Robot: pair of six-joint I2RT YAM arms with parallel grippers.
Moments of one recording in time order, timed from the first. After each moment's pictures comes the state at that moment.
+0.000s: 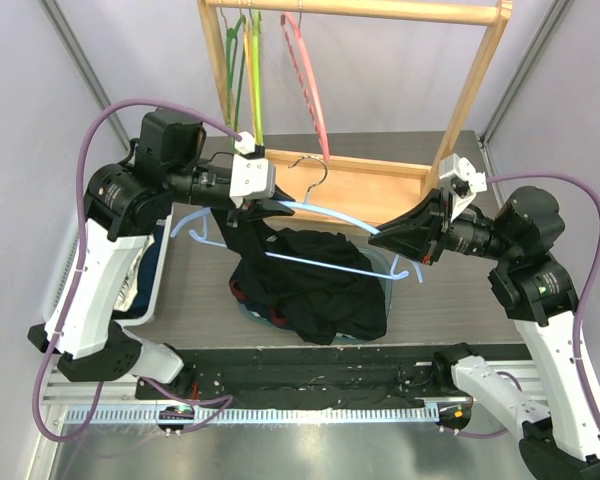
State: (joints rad) left arm -0.64 1.43 2.14 -1.19 0.85 0.74; right arm 0.30 0.82 1.26 -0.42 -0.97 0.20
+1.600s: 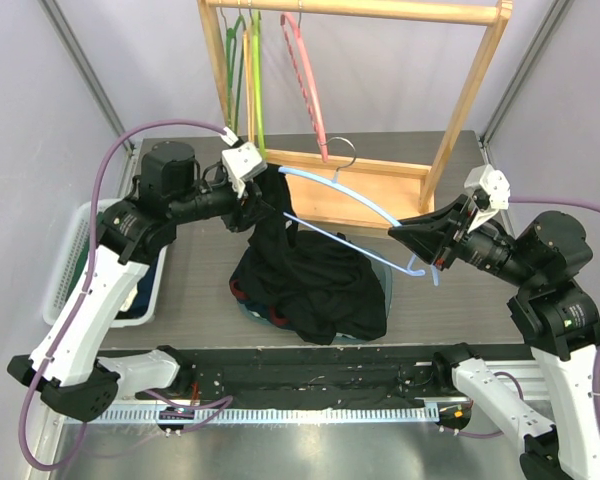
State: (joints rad) left arm -0.54 1.18 1.58 -0.79 0.46 0.28; right arm 0.31 0.72 1.29 -0.56 -0.68 0.11
